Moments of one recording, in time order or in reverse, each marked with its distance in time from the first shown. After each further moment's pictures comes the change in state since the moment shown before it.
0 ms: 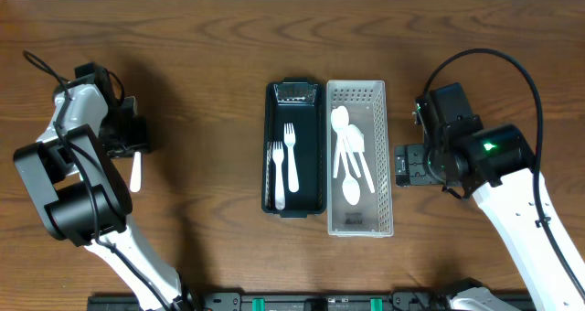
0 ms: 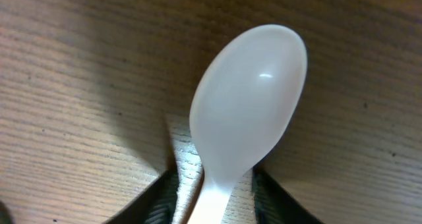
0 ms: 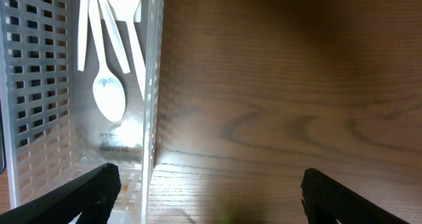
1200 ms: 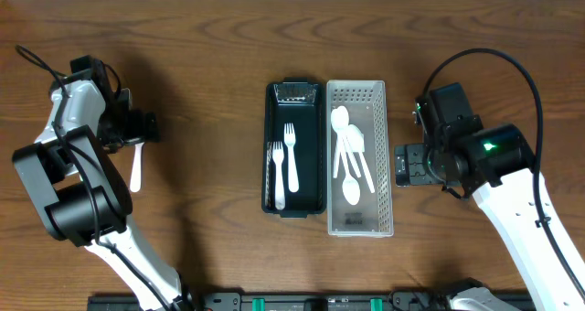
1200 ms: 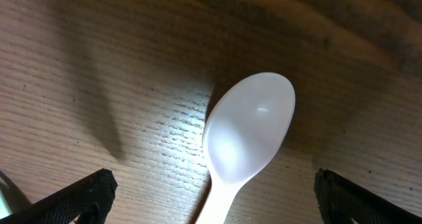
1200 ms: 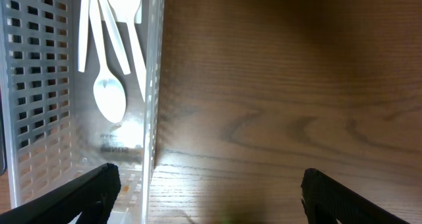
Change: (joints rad) left arm -0.002 -0.004 0.042 0.008 -0.003 -0.029; right arm 0.000 0.000 0.000 0.003 0.000 0.000
